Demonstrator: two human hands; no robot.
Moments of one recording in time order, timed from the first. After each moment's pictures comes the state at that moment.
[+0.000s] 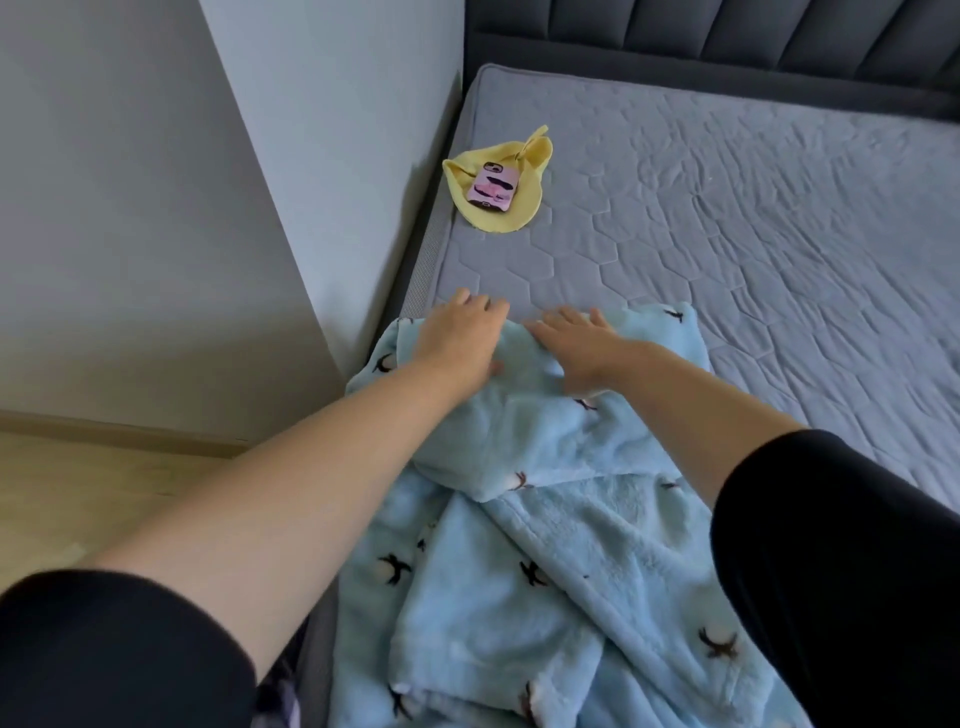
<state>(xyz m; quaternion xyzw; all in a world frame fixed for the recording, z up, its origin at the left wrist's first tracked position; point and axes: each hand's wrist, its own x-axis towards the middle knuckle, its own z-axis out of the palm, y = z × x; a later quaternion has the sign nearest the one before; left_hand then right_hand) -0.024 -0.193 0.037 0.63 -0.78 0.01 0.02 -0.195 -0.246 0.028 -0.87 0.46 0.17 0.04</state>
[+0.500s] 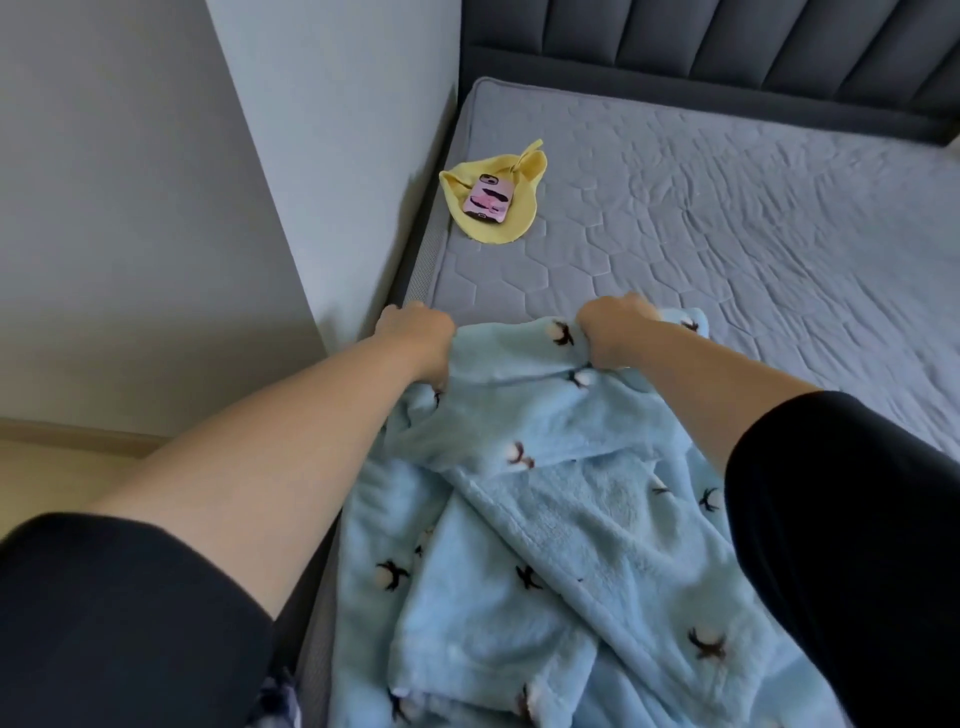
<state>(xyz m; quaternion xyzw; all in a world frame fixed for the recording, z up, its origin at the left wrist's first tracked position) 0.015 -0.214 0.048 0.67 -0.73 -0.08 -0.12 -0.208 -0.267 0.064 -0.81 0.55 0.20 -0.06</state>
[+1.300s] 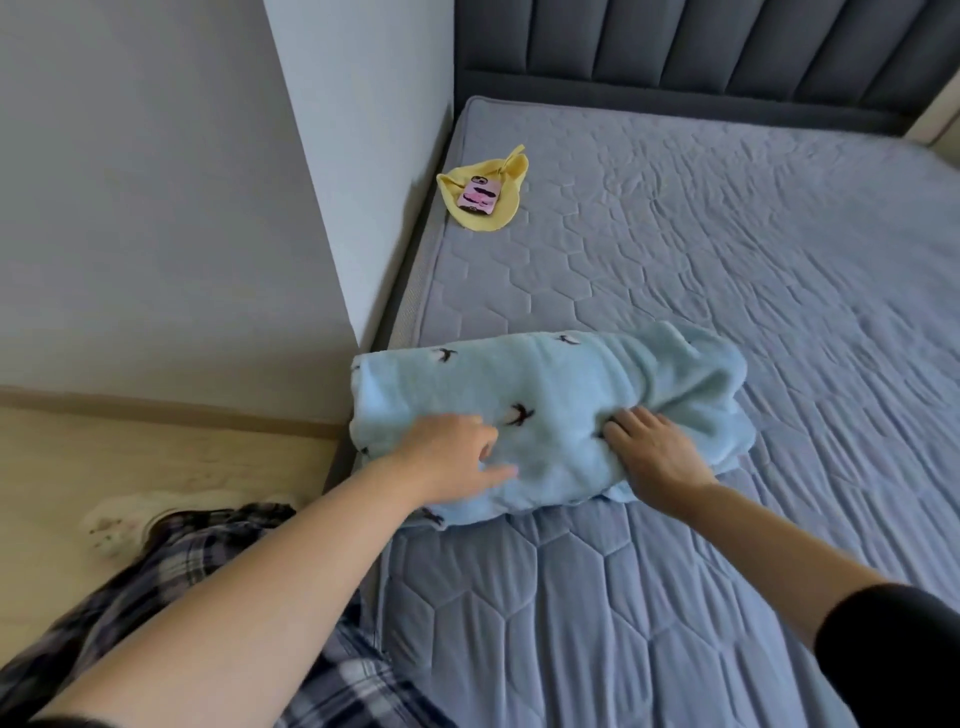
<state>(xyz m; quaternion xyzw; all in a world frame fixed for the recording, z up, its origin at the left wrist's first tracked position) -0.046 0.005 0.036 0.57 -0.81 -0.12 0.00 -0.324 -0.041 0.001 -0.89 0.43 -0.09 -0.10</state>
